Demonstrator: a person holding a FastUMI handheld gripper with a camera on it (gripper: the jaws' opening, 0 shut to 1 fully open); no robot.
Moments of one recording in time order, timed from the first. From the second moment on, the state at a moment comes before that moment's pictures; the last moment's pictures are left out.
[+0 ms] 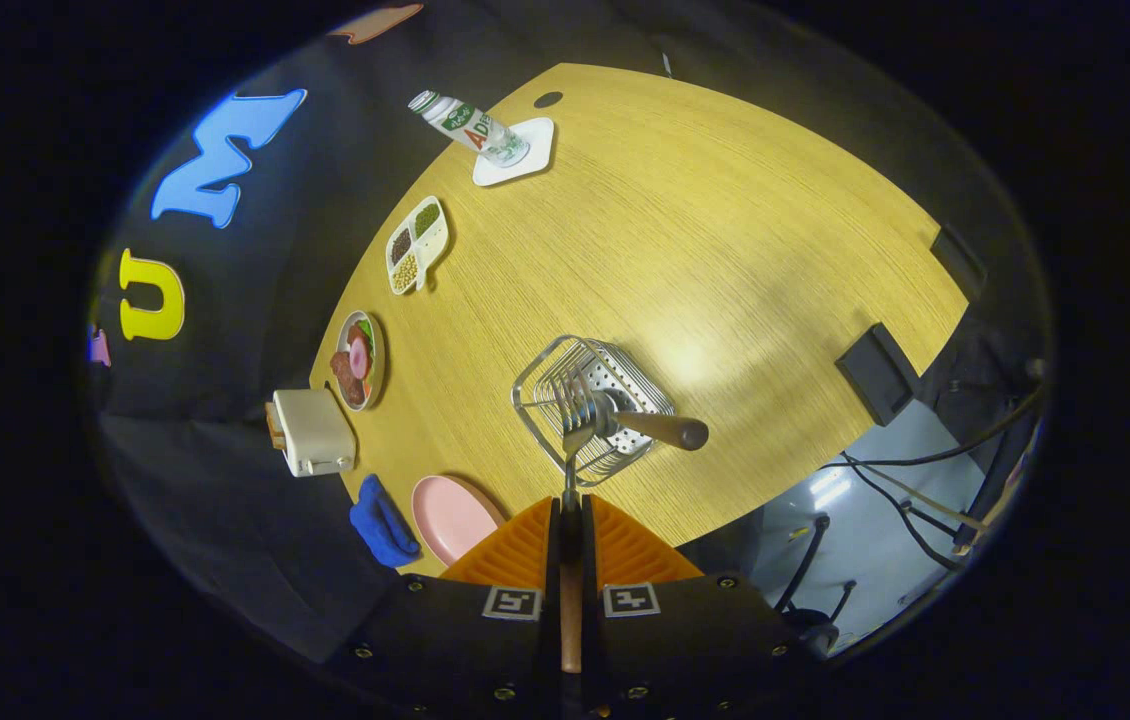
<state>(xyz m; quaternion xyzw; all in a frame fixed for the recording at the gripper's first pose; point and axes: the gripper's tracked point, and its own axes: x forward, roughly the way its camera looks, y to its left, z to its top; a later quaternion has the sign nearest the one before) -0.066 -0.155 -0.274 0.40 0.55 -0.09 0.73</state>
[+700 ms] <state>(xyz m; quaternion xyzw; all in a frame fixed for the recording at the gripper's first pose) -0.063 -0.143 -0.287 0.39 0.58 -0.07 0.70</state>
